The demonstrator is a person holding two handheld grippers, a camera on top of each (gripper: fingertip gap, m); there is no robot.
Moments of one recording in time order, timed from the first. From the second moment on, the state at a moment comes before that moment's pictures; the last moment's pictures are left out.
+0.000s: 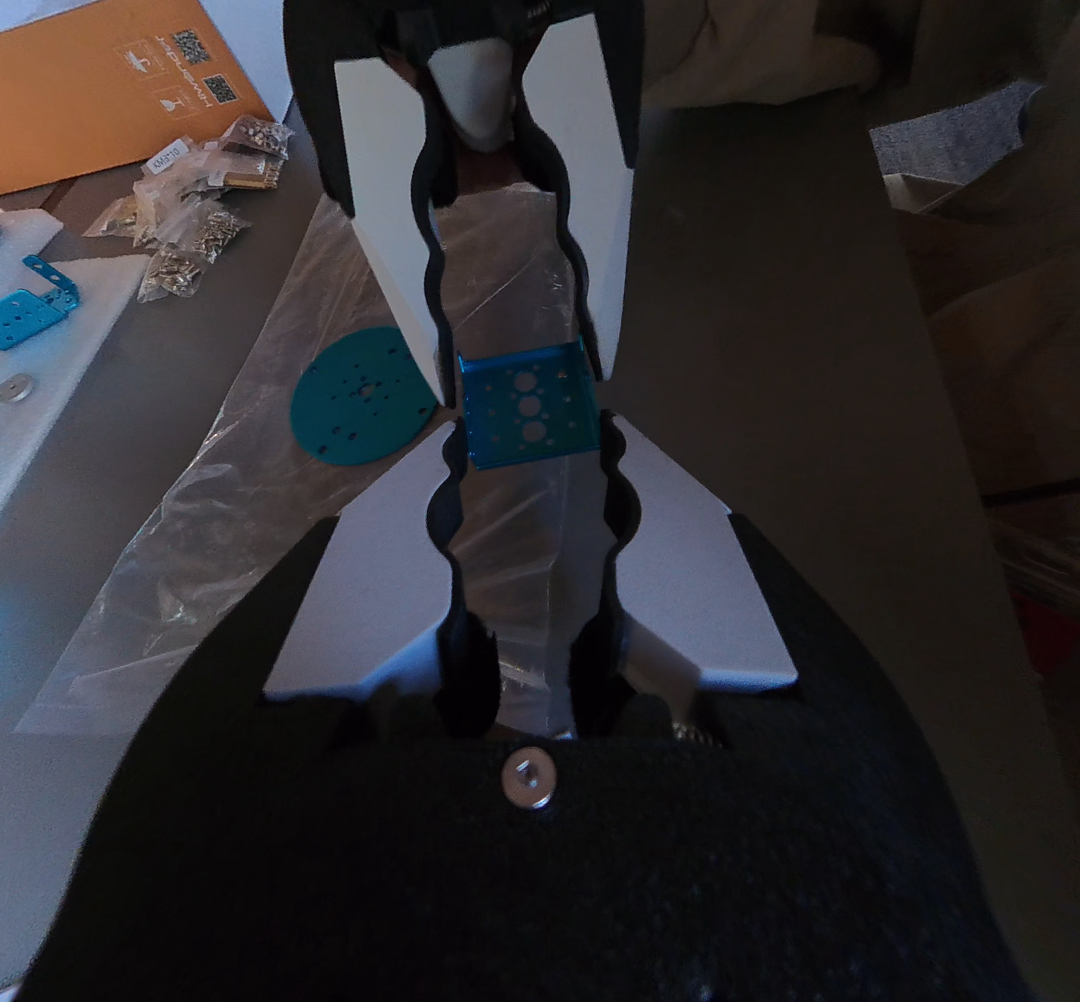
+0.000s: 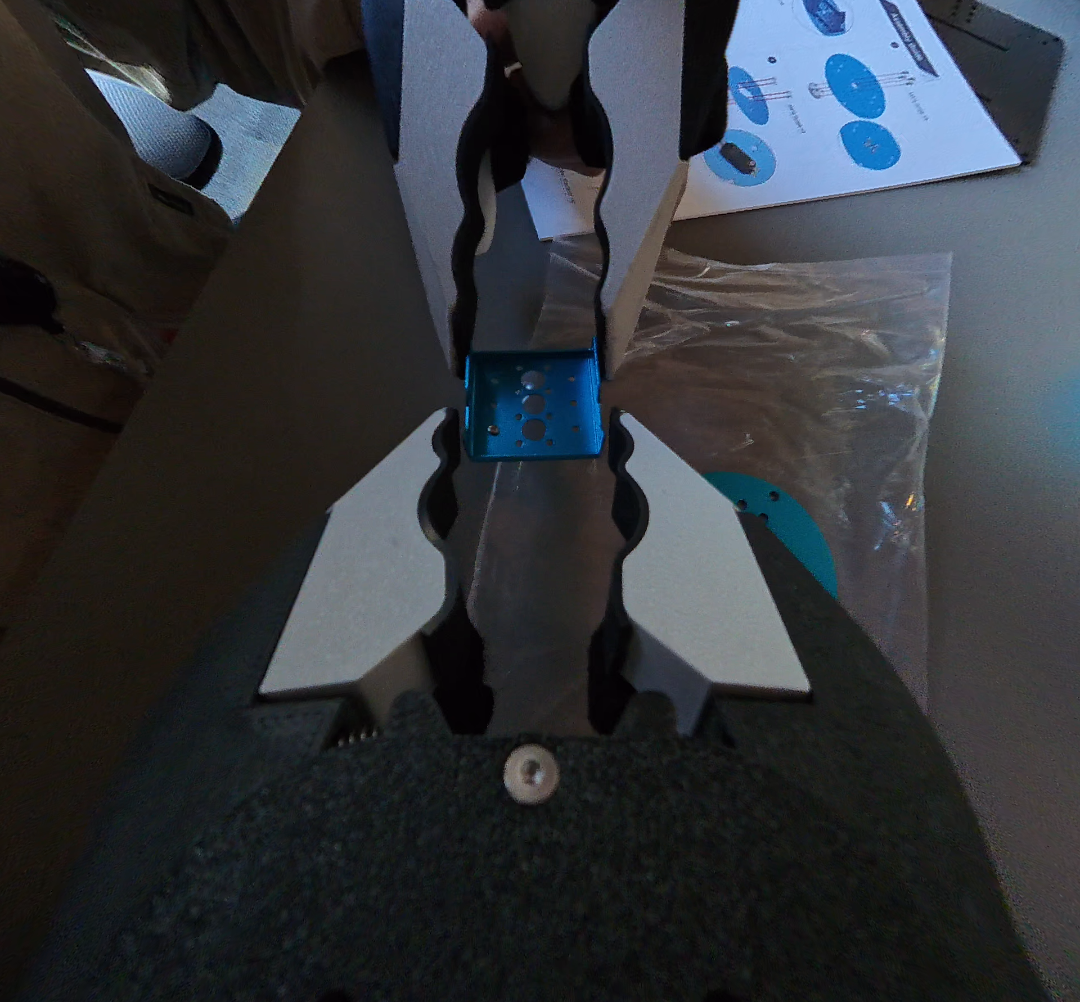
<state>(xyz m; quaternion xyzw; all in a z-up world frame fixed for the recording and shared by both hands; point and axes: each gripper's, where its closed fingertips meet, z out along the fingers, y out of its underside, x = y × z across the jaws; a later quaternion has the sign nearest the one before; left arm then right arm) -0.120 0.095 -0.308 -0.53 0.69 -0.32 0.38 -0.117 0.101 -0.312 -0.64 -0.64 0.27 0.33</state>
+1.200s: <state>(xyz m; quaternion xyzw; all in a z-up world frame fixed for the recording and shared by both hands) -0.100 0.139 -0.247 -0.69 0.14 -0.70 0.12 -0.085 0.133 -0.256 -0.71 -0.32 0.16 0.61</state>
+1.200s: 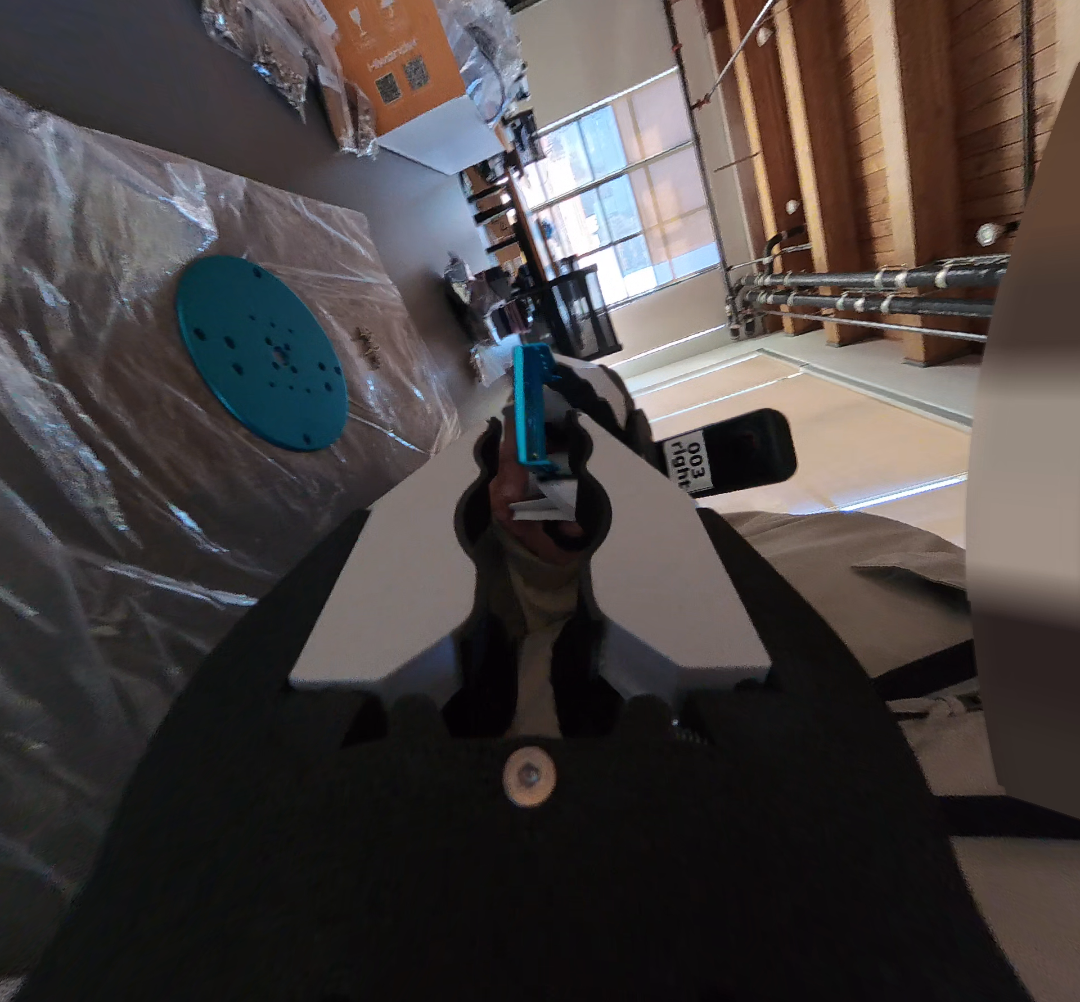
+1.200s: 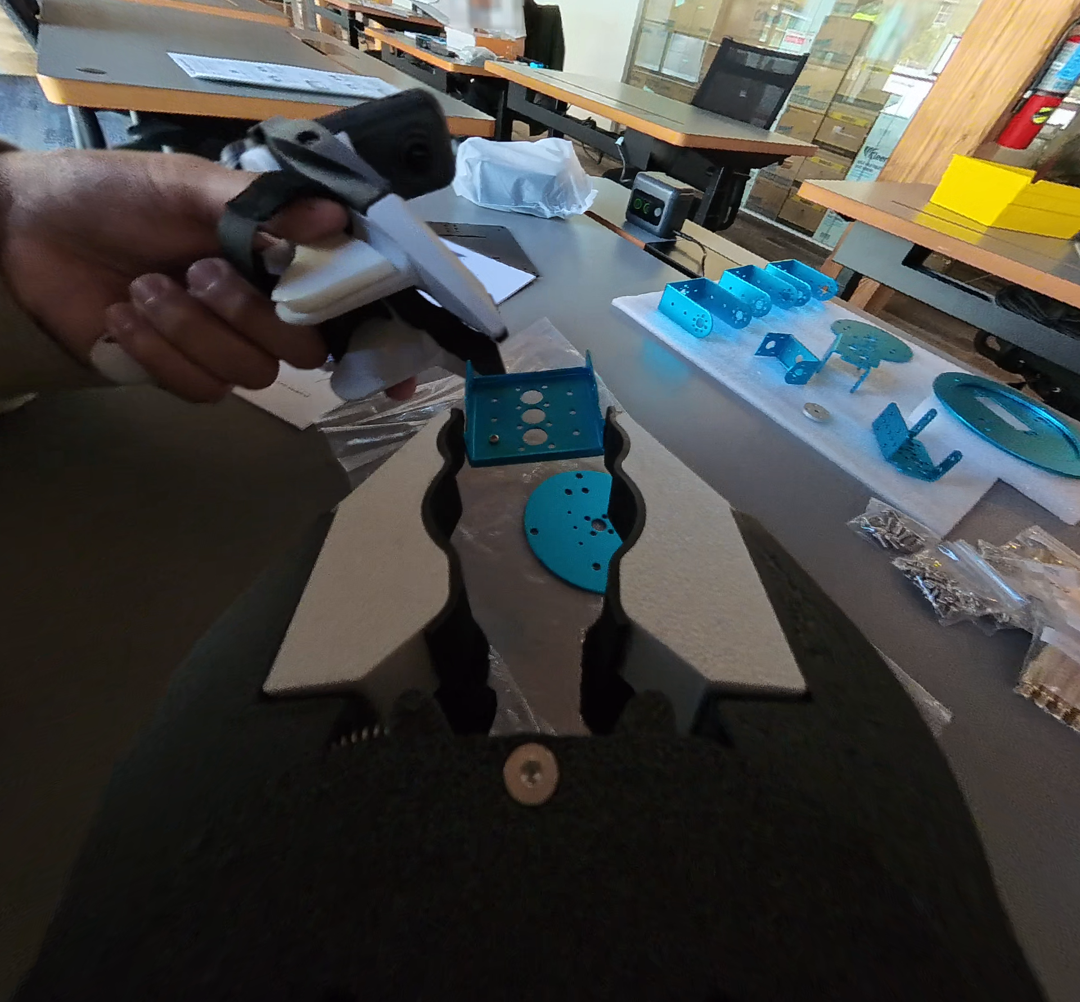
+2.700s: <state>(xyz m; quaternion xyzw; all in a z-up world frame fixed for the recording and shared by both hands) -0.087 0.151 -0.298 -0.72 0.26 -0.65 0.02 0.005 0.146 -0.342 -0.88 -0.23 0.05 0.41</state>
